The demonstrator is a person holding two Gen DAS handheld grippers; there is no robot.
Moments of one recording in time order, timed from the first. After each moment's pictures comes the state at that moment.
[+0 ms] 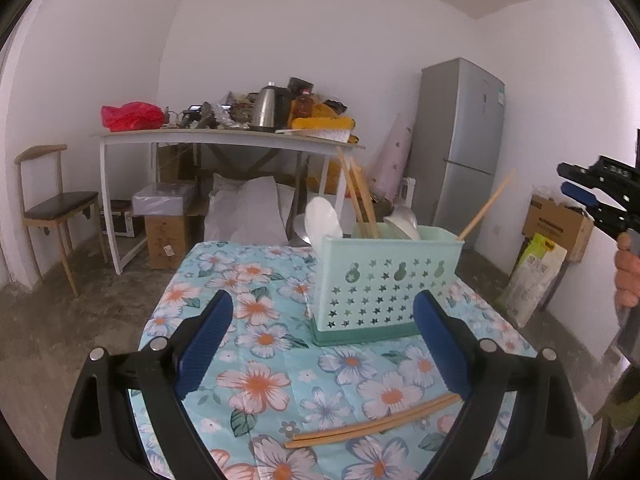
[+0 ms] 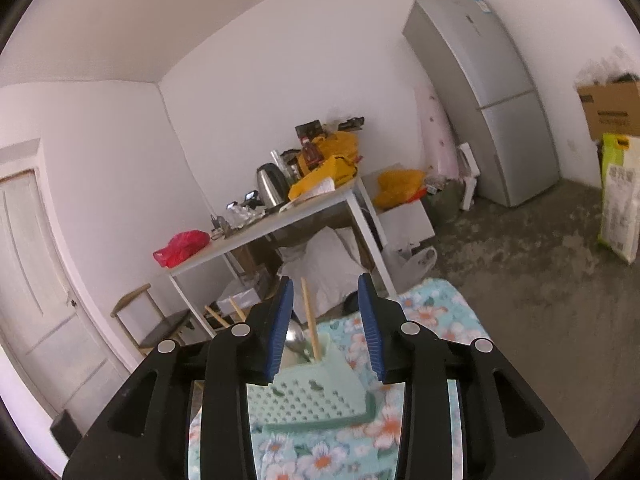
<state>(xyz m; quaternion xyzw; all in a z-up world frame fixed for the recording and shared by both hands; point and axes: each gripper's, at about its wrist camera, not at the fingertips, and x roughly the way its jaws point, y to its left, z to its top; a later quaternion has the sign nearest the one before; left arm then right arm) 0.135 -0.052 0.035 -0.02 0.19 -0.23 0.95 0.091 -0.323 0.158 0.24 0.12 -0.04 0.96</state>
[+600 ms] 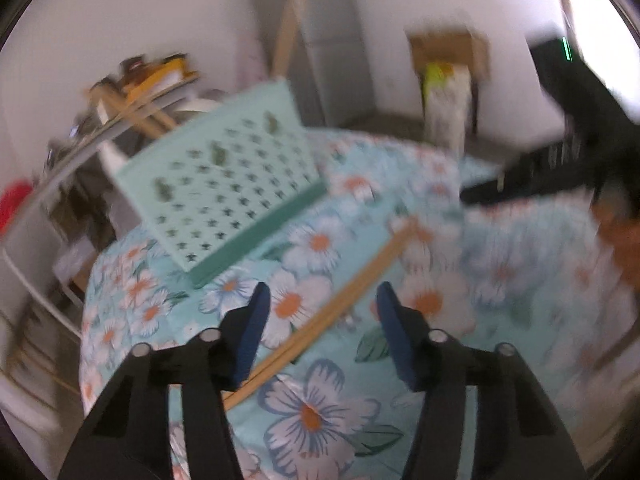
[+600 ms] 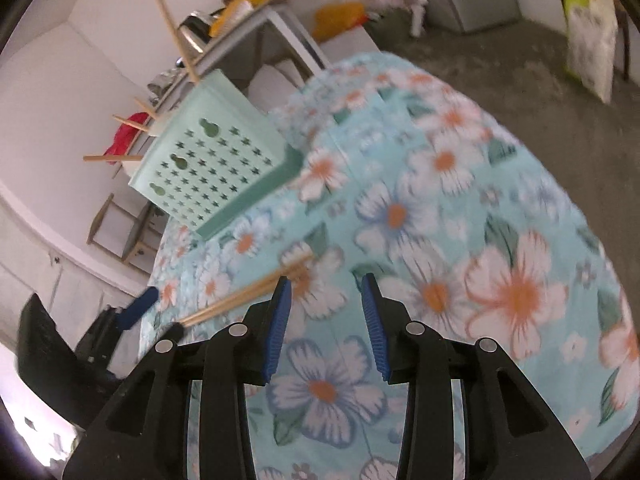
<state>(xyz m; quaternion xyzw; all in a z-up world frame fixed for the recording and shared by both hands) 0.101 -0.166 -0.045 0.29 0.25 -0.39 0.84 0.070 -0.304 -0.006 0.33 0.40 -0.05 0.85</state>
